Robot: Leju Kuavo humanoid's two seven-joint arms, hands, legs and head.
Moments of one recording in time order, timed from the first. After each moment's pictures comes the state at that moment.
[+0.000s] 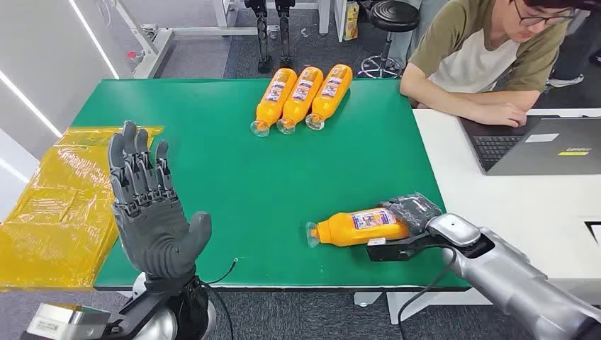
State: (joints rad) left arm -0.07 -0.20 -0.55 -1.58 -0.19 0.30 -0.57; right arm -0.66 -0.55 0.98 -0.96 0.91 0.03 -0.04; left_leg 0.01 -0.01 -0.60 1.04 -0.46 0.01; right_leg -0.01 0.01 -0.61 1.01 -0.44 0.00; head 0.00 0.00
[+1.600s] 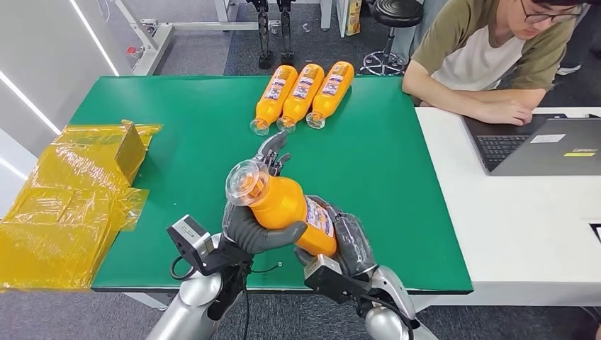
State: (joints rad) left arm -0.30 -0.19 -0.62 -1.14 -0.10 -0.06 -0.44; right arm -0.20 -0.13 0.68 -1.44 0.61 -0.23 -0.20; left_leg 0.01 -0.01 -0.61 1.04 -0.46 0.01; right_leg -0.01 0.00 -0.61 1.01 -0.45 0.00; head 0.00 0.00
